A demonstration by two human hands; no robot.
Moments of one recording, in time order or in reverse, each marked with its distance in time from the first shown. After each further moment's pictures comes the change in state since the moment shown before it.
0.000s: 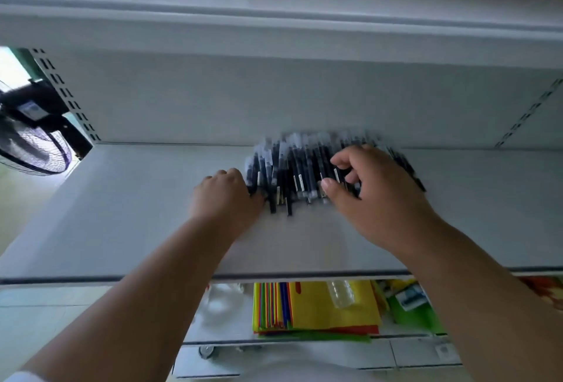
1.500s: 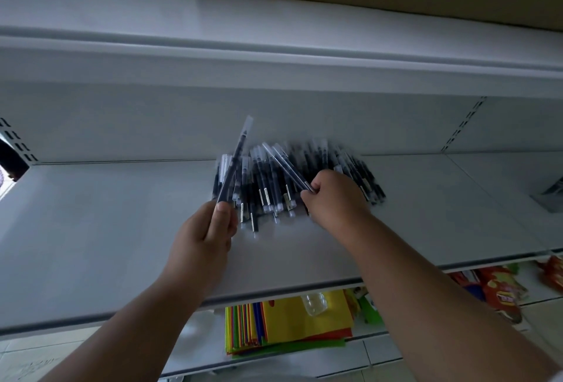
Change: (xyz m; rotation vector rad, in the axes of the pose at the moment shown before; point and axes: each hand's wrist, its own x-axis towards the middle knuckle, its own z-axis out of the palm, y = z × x) left_hand -0.047 0.004 0.015 -1.284 -0.106 0.171; right_hand 0.035 0.036 0.042 -0.095 -0.089 0.453
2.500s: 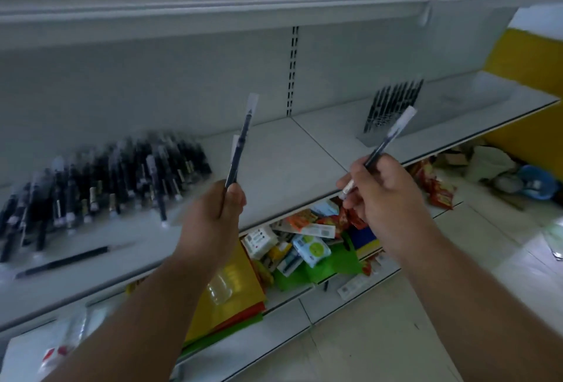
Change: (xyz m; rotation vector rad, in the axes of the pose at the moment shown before) left_hand -0.035 0.036 0.278 0.327 -0.223 0.207; right_hand -0.136 0.272 -0.163 0.875 0.340 0.247
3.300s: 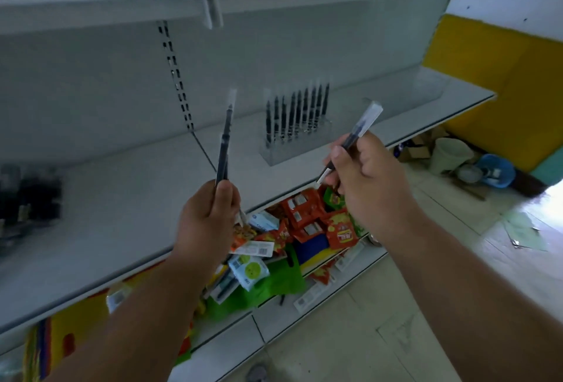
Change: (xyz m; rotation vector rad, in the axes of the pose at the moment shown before) left_hand 0.055 0.085 0.208 -0.243 0.001 -0.096; right_hand 0.107 0.041 -0.172 -0.244 0.056 -0.225
